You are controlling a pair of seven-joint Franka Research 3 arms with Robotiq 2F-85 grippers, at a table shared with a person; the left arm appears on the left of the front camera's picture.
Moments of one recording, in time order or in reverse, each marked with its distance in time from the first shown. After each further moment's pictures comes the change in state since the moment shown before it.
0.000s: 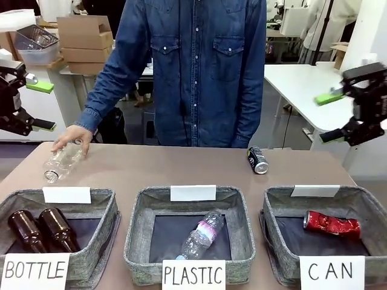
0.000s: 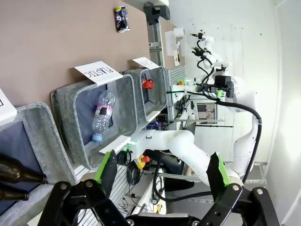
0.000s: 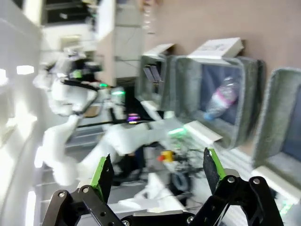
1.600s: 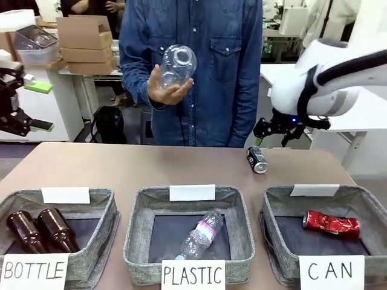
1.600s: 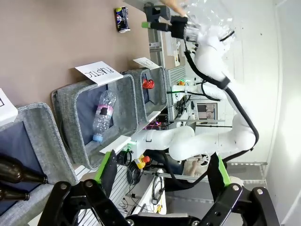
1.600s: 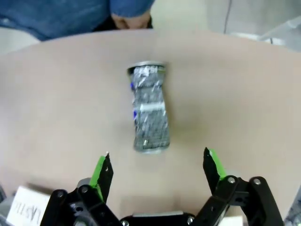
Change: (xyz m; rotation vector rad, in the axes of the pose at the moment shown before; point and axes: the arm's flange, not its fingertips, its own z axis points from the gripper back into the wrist) left arm 0.000 0.001 0.001 0.001 -0.001 0.000; right arm 0.236 -0.122 -0.161 -0.934 -0.135 0.123
